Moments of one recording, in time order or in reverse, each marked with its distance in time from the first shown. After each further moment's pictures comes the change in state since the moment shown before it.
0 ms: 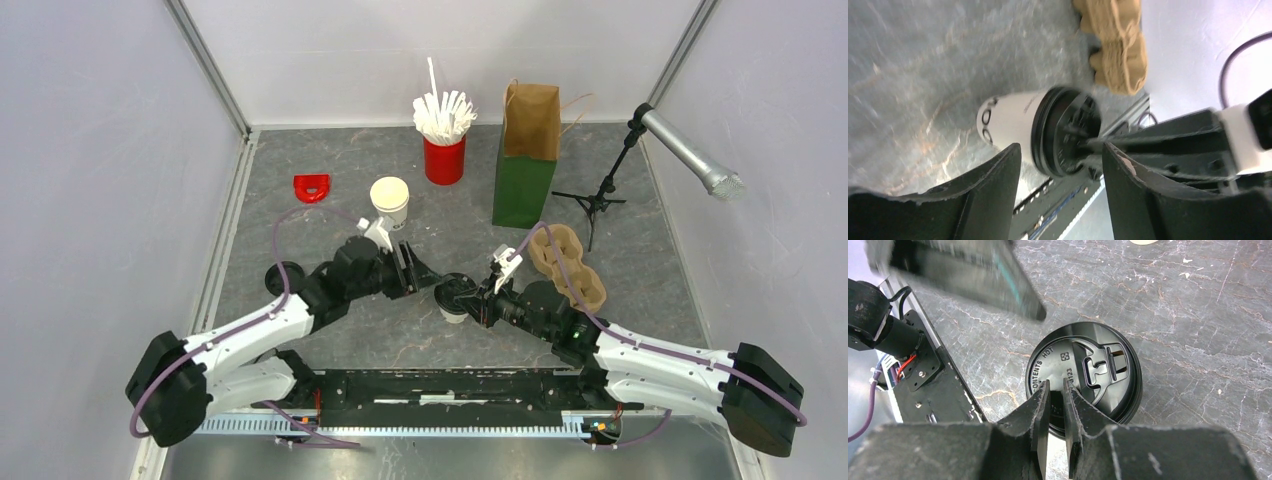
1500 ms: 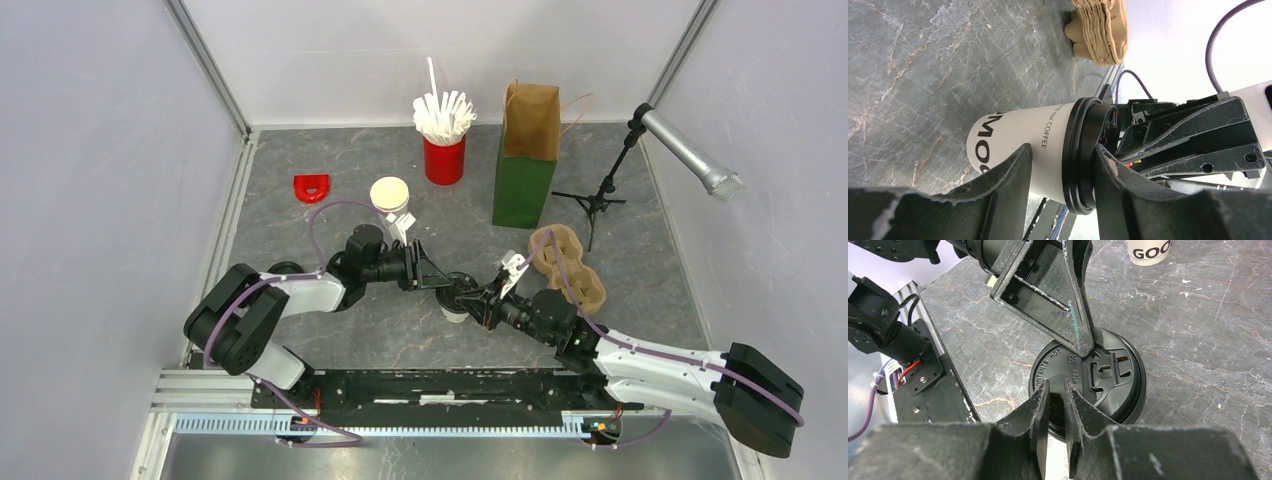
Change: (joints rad) left arm 0.182 0.445 -0.012 0.518 0.477 0.115; right arm -0.006 0.005 -0.100 0.196 -0.018 -0.038
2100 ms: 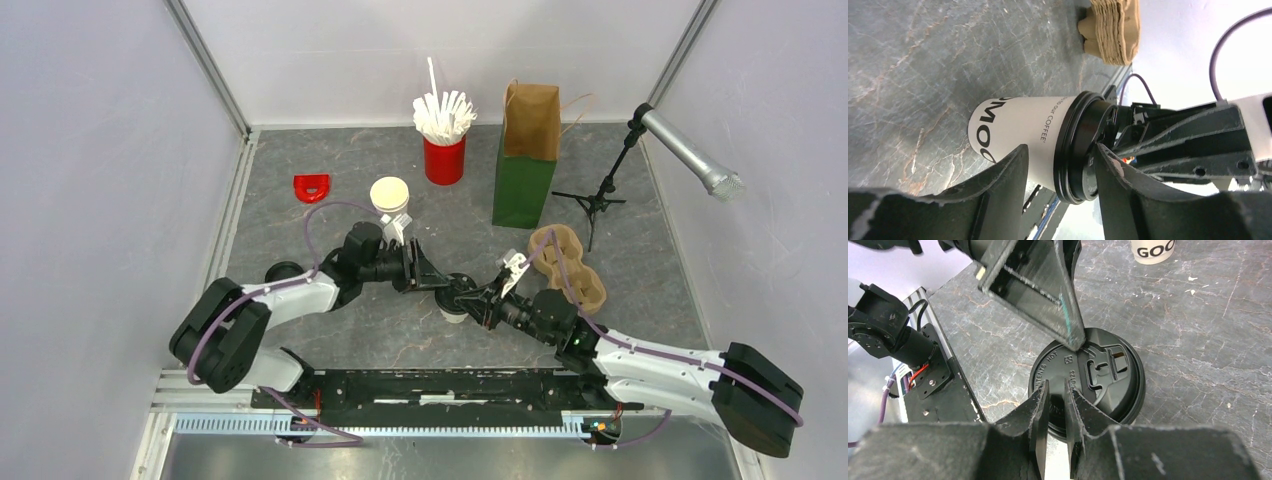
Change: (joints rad) left arm -0.001 -0.081 0.013 -0.134 -0.033 -0.022; right arm -0.008 0.001 -0.025 0.060 -0.009 0.041
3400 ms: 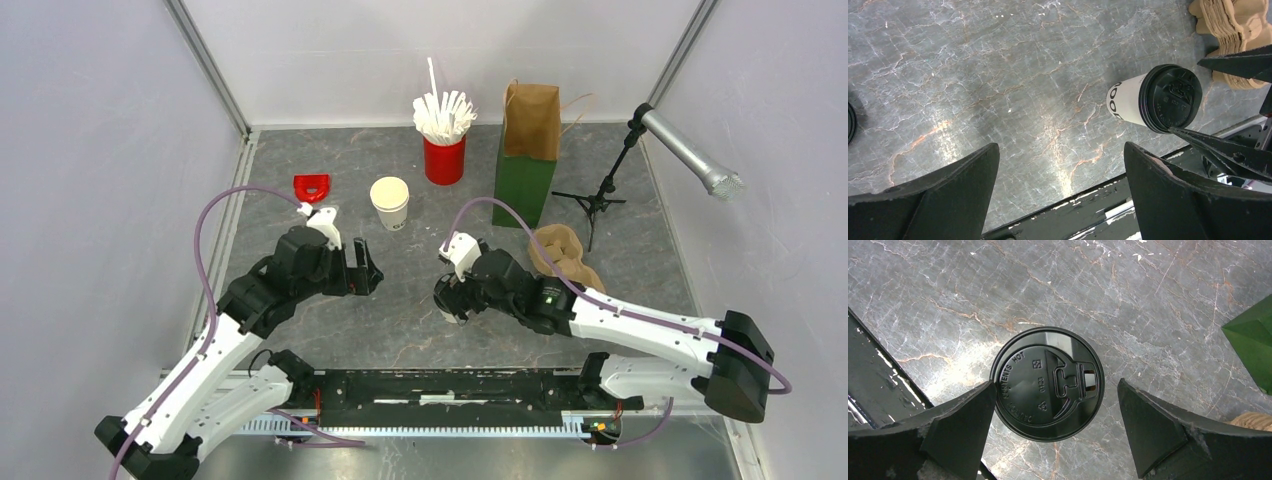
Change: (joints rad) left arm 0.017 -0.666 0.337 -1.207 -0.650 0.428; right arm 0.075 0.234 0.610 -0.885 0.209 -0.293
